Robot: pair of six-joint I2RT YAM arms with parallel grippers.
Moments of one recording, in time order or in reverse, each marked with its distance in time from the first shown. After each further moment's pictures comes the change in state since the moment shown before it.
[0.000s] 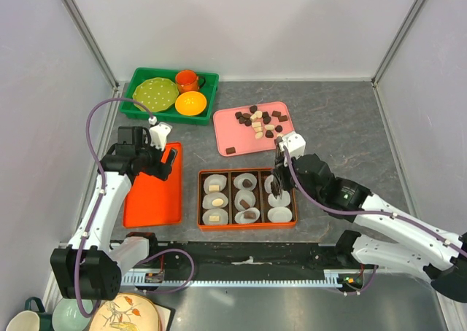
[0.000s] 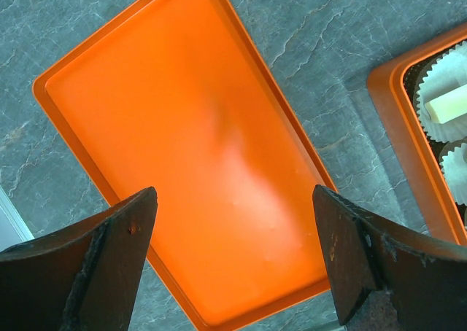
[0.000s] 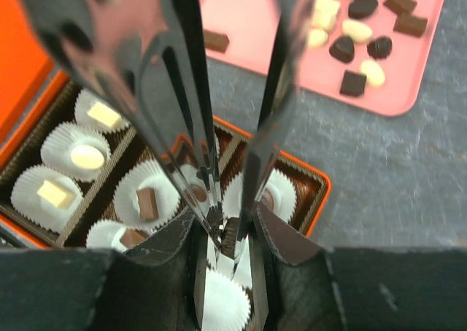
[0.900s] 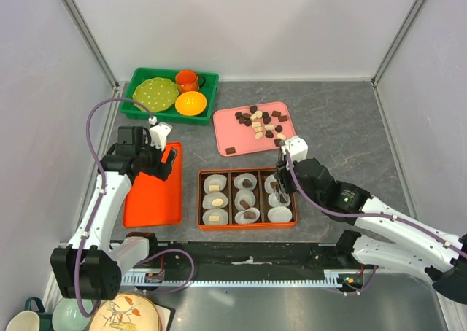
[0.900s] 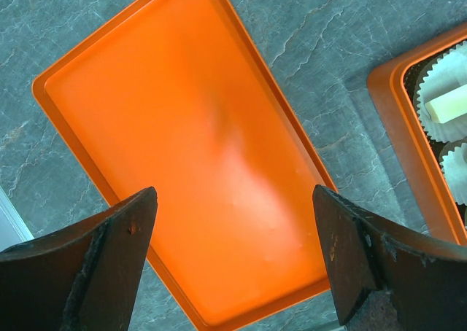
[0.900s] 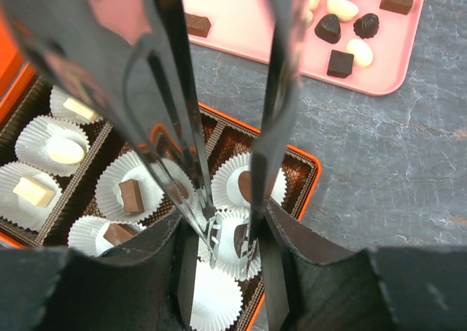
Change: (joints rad) left arm 0.000 0.002 0.000 0.000 0.000 0.000; right arm 0.017 -0.034 -0.051 -0.038 0.056 0.033
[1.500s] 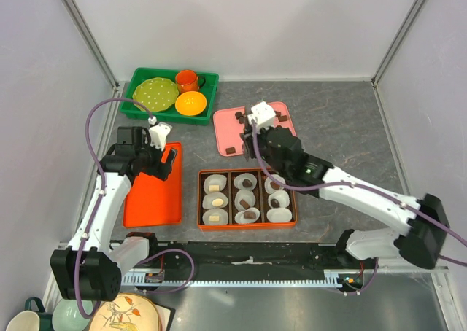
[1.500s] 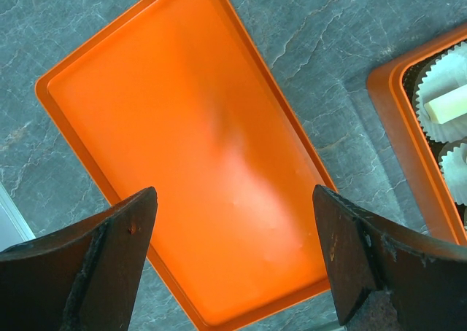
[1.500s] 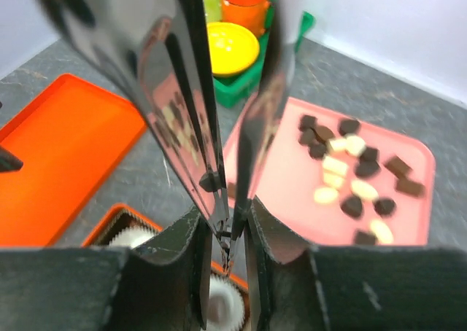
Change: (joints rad) left arm 0.000 -0.008 0.000 0.000 0.000 0.000; right arm -0.004 0.381 0.292 0.408 -0.008 -0.177
